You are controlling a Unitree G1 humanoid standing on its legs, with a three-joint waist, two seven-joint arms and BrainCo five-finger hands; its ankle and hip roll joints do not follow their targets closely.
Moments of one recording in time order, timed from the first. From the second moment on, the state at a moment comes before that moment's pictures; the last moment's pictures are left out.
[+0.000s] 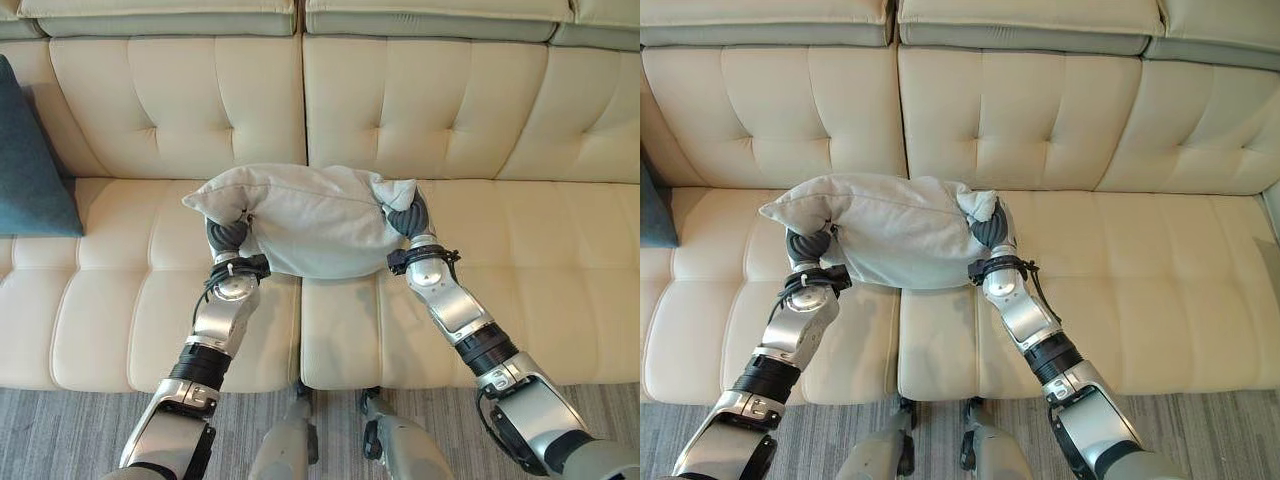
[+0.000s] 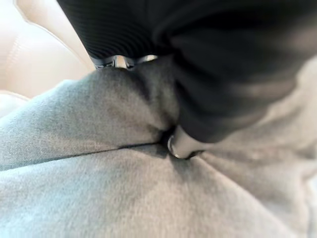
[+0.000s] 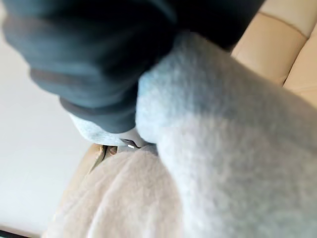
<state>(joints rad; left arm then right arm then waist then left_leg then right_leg) -0.51 0.32 -0.16 0.37 -0.33 0.03 0.67 -0.70 -0.23 0.43 0.40 -0.04 0.15 -0.48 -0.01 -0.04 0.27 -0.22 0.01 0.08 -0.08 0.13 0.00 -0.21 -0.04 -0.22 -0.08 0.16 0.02</state>
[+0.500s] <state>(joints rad) -1.18 0.55 -0.35 0.87 -0.43 0.00 0.61 -1.39 -0.49 0.61 0.97 0.04 0.19 -0.44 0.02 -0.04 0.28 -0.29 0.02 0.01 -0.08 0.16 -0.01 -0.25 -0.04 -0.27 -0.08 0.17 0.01</state>
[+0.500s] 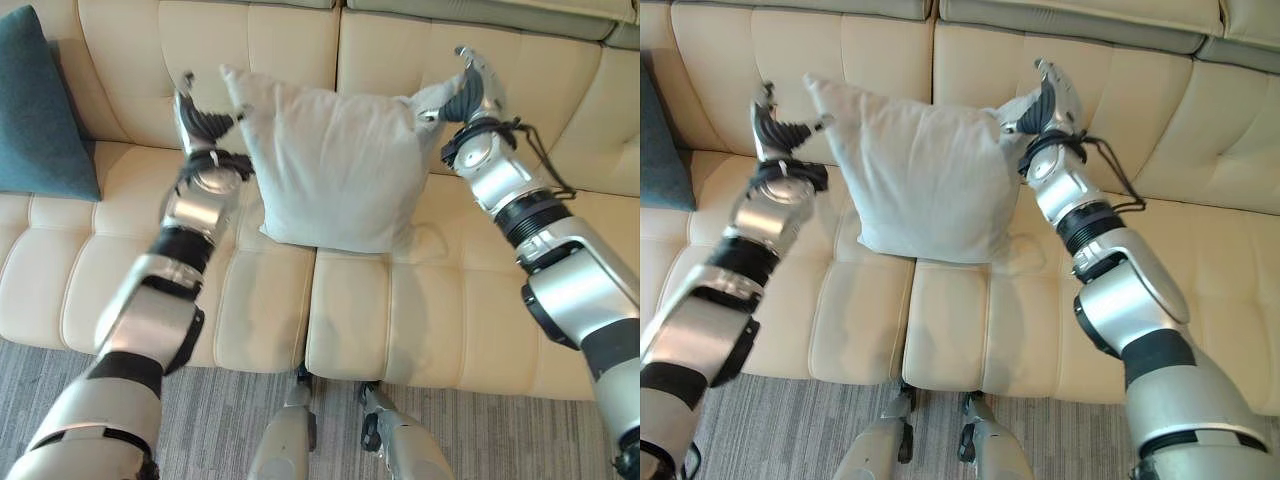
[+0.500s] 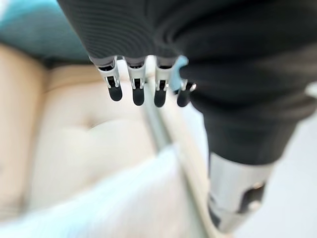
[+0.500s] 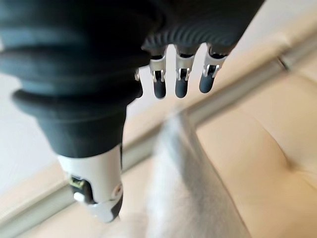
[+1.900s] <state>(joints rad) 0.06 0.31 0.00 0.84 -0.13 0.09 0.24 -0.03 -0.40 0.11 0.76 -0.12 0.12 -0.19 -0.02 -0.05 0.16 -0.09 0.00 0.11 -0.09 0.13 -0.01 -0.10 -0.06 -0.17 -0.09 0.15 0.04</state>
